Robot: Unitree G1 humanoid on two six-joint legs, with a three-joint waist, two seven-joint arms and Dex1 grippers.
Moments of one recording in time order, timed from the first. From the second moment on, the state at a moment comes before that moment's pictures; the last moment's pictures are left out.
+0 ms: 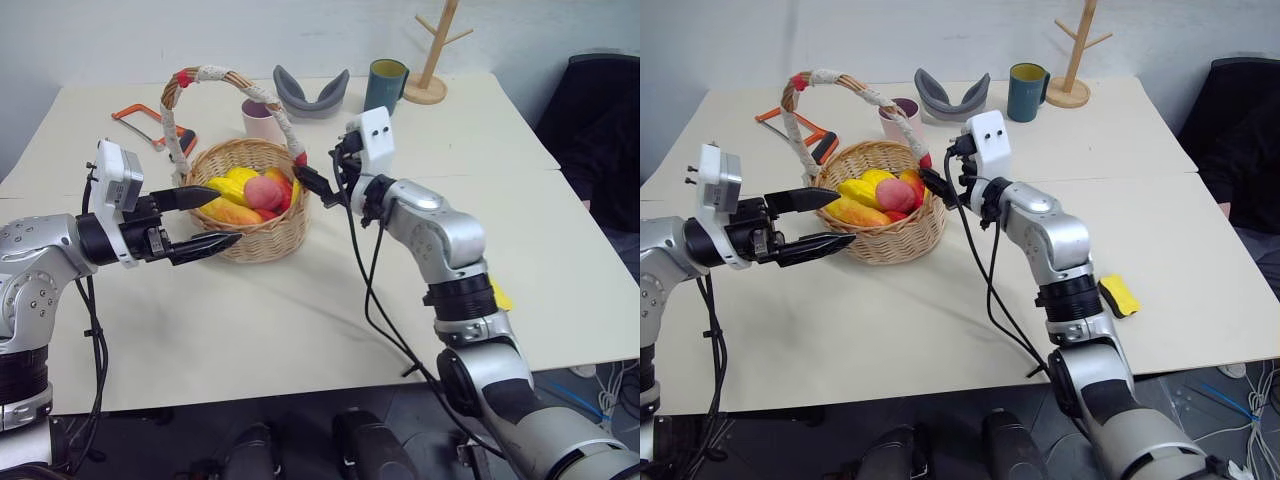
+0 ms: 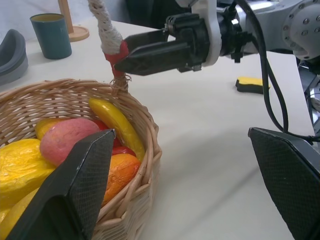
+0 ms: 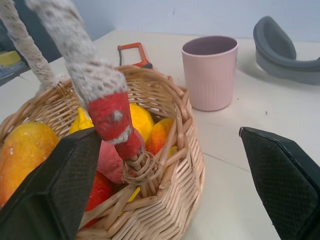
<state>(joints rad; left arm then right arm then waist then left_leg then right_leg) -0.47 0.87 0.29 -0.18 -0.71 0.69 -0.98 -0.96 -0.08 0.04 0.26 0.34 0.61 0.35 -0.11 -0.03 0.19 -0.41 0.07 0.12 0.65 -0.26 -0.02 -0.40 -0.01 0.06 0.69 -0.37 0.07</state>
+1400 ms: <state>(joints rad) -0.70 0.66 0.10 -0.06 -0.70 0.65 -1.05 -0.29 -0.70 -0.44 -0.17 0.40 0.48 0.55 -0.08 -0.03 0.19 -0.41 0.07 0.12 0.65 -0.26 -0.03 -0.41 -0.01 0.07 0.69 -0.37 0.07</state>
